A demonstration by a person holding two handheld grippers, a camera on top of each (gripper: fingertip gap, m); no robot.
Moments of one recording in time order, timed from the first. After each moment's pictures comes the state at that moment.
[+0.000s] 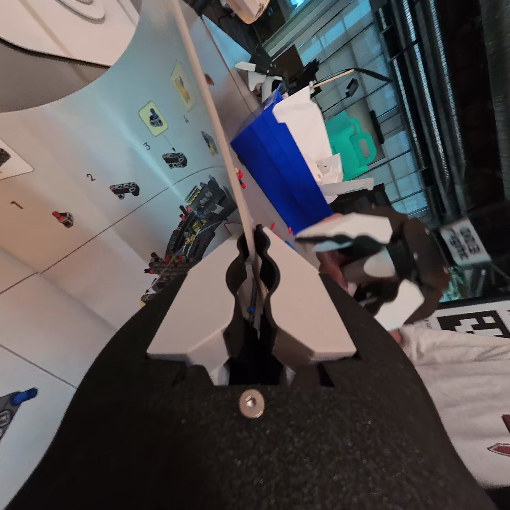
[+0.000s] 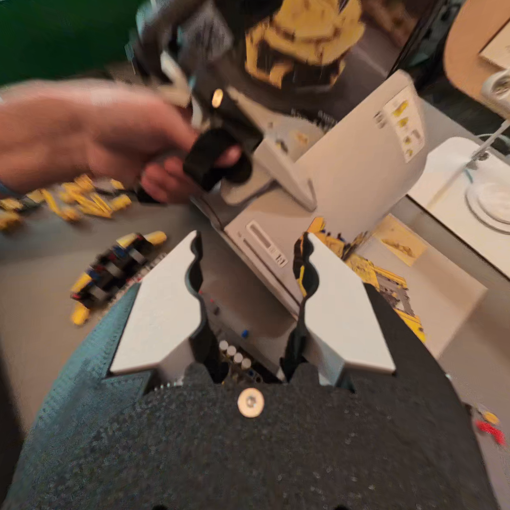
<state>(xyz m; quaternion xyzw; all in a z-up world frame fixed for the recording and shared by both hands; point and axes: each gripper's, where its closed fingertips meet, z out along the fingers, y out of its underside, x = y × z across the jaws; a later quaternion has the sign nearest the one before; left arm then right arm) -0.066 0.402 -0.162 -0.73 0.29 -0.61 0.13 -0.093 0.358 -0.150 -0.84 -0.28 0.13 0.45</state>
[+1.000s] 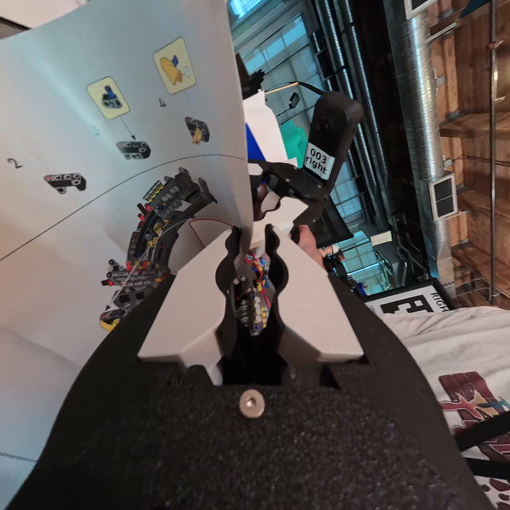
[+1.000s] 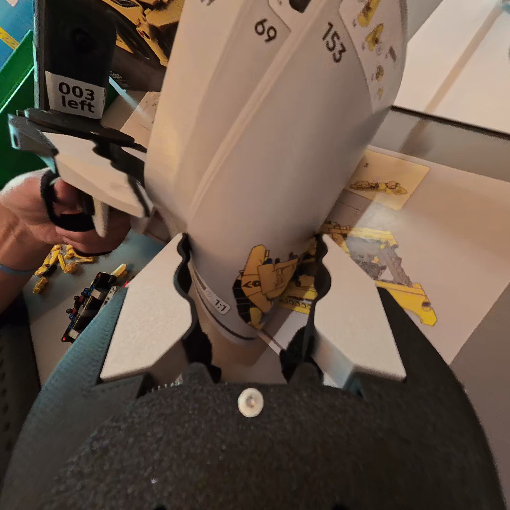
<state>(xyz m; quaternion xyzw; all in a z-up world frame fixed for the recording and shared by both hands) -0.060 0.390 -0.154 -0.67 0.27 -0.69 0.09 -0.032 0.414 -0.203 -0.88 -0.13 0.28 0.37</state>
